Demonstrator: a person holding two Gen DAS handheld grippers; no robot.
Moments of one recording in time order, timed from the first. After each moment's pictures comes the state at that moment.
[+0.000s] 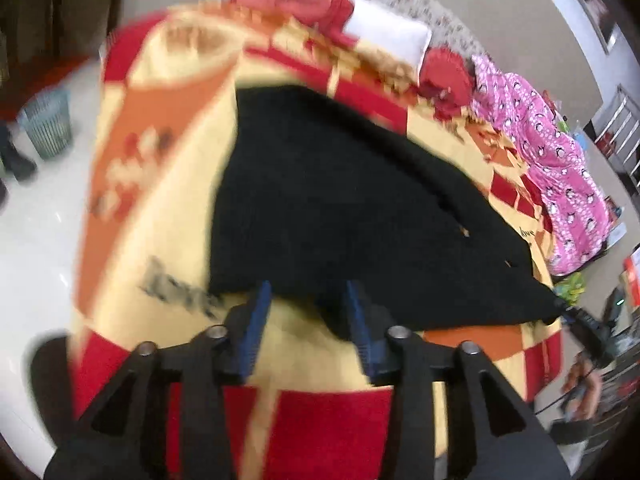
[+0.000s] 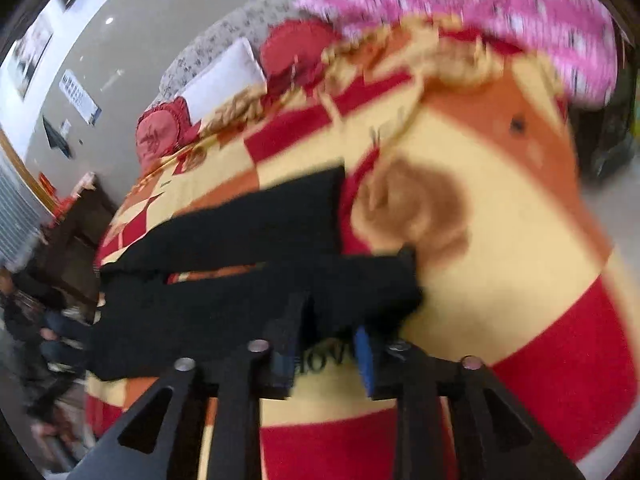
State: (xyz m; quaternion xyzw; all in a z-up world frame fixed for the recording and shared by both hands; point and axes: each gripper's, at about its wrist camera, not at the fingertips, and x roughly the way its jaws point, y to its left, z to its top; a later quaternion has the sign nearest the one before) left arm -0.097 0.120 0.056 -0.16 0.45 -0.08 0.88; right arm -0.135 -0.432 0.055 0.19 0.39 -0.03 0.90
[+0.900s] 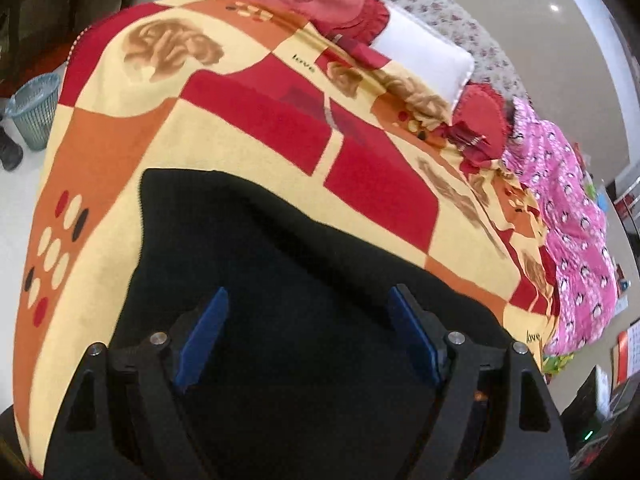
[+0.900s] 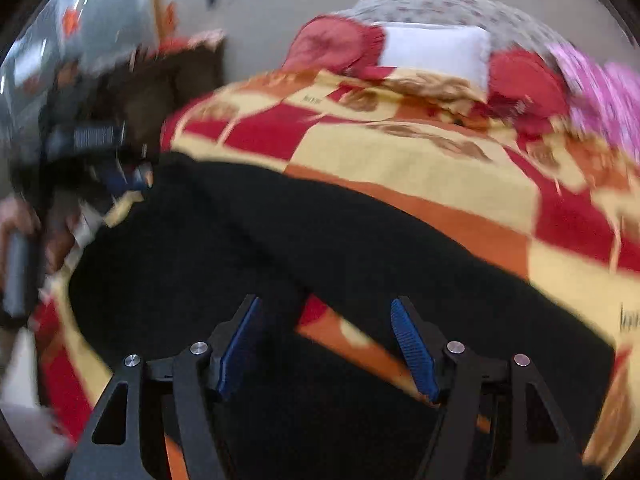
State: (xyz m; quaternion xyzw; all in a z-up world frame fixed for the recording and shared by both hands) left arm 0.083 0.086 0.038 -0.24 0.47 -0.04 0.85; right arm 0.018 -0.208 0.029 -0.09 0.41 0.20 0.89
